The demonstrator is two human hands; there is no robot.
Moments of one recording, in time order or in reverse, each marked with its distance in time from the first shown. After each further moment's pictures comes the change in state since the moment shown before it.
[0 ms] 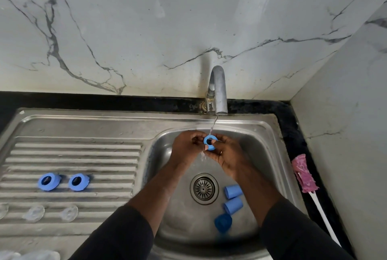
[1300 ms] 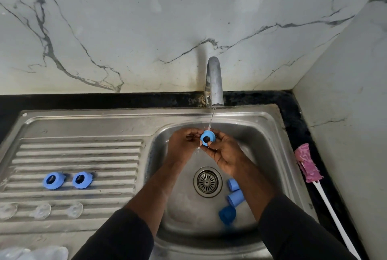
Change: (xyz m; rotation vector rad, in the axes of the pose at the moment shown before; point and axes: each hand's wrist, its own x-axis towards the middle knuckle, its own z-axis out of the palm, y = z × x) left_hand -0.012 -0.003 -0.004 -0.059 0.078 -0.022; right_hand -0.005 0.012 0.001 0.164 -0.112 0.038
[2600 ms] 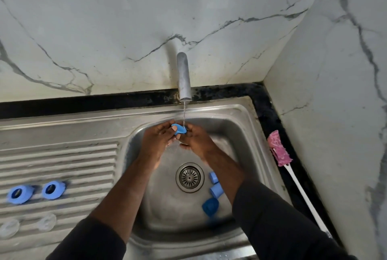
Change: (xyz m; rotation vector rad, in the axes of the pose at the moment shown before) left_hand -0.001 0.010 0.001 -0.483 -0.065 -0.174; right_hand -0.002 -0.008 0.010 -0.623 -0.070 -0.156
